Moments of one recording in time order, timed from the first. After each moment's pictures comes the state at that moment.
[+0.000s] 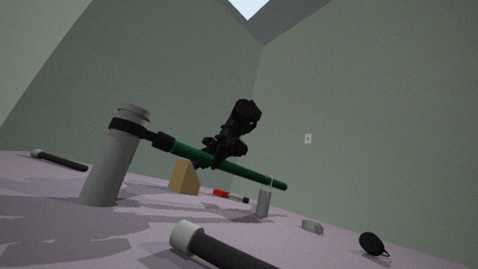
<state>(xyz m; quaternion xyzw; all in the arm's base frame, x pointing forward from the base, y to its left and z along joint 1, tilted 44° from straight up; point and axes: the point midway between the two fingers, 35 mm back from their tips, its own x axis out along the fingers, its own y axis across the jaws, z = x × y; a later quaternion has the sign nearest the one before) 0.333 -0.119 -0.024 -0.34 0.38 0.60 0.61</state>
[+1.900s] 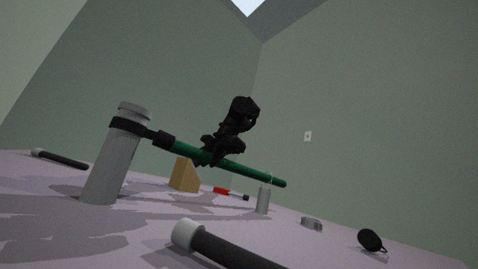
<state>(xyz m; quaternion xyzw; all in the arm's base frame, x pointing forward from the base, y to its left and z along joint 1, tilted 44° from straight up) 0.331 -0.122 -0.028 -0.33 0.38 0.61 0.61</state>
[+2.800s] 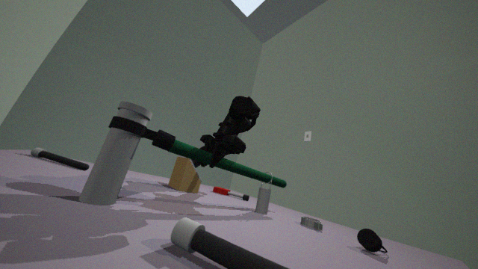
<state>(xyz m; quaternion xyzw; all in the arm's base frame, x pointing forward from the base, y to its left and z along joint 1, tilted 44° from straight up) 0.332 -0.122 -0.028 -0.33 0.38 0.61 0.61</state>
